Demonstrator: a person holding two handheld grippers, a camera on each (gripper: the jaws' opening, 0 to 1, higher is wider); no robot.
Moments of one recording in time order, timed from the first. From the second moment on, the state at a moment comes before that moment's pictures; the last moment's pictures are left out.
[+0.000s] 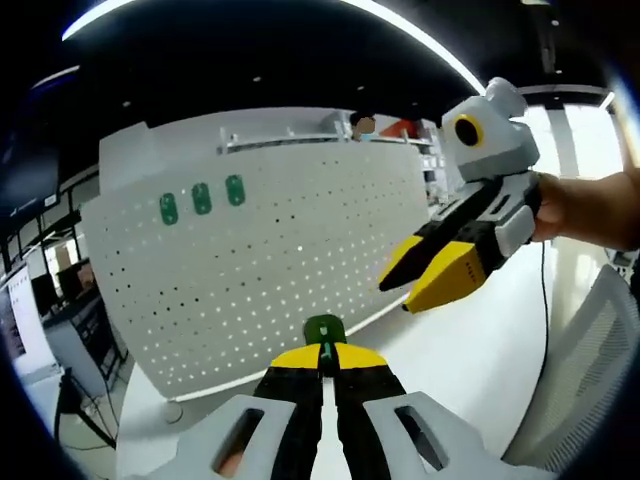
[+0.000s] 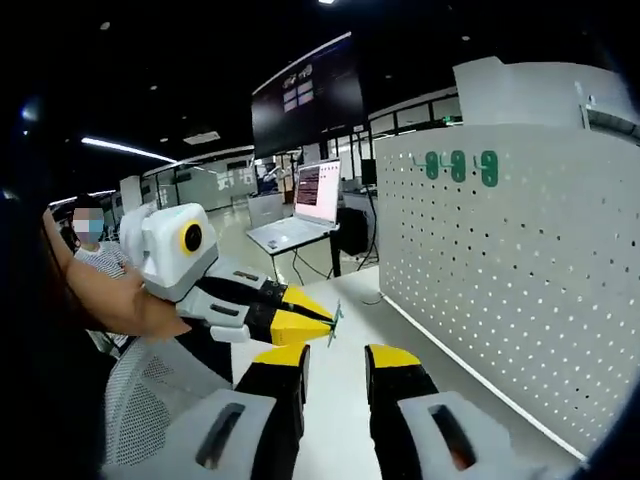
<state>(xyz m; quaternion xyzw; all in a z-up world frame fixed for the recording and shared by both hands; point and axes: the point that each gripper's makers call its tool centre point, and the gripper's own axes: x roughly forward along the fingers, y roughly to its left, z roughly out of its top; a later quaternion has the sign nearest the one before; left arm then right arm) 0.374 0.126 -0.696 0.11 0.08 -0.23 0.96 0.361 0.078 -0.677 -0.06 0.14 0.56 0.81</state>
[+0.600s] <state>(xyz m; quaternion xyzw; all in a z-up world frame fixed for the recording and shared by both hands) 0.391 0.158 -0.672 0.08 0.06 -0.20 0.97 0.359 0.055 -0.661 -0.06 0.05 0.52 0.85</state>
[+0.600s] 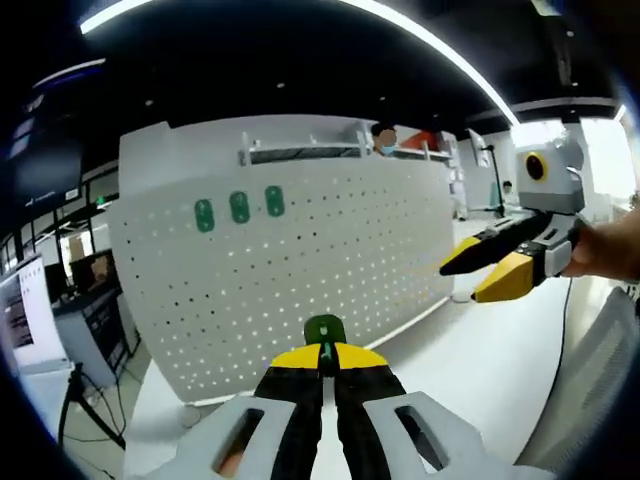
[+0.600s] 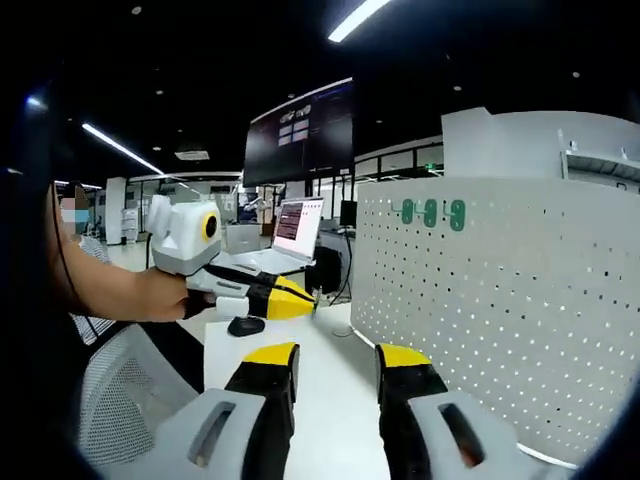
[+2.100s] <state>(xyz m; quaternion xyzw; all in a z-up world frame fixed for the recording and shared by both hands) 0.503 0.238 -0.556 0.10 -0.05 -0.10 0.99 0.356 0.013 -0.654 -0.06 0.03 0.44 0.89</state>
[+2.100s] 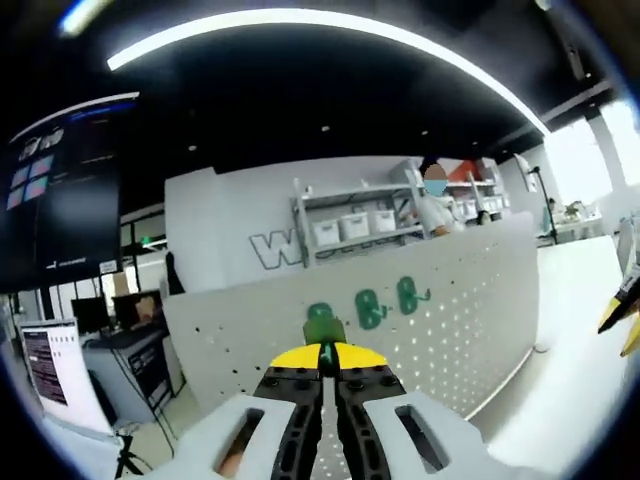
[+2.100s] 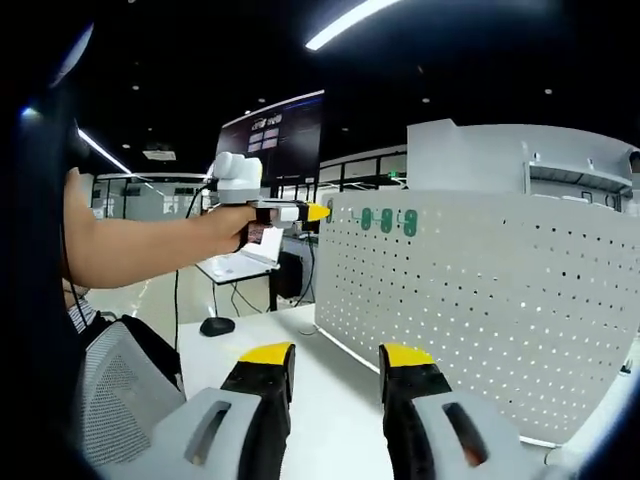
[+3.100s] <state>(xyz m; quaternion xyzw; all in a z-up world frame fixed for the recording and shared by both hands) 0.565 0.274 -0.563 0.08 -0.06 -0.06 0.99 0.370 0.003 -0.654 -0.07 0.05 0.41 0.91</state>
